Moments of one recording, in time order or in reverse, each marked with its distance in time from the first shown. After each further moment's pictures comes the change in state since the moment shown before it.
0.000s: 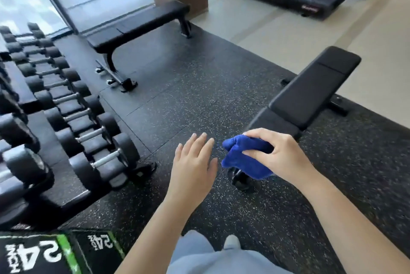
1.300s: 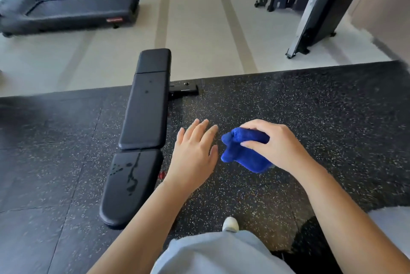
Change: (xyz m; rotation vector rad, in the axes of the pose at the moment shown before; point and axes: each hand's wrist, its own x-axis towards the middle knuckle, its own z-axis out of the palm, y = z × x) left_hand 0.145 0.413 0.180 -0.272 -0.259 0.884; right_hand -0.188 0.224 -0.300 -0.057 0.649 0.604
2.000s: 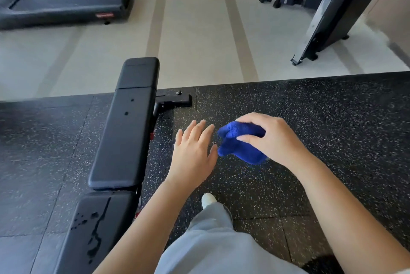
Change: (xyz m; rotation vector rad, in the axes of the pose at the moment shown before) left_hand 0.239 -0.025 0.103 -0.010 -0.071 -0.115; right_hand 0.240 0.071 -0.095 -0.059 -0.038 -0.059
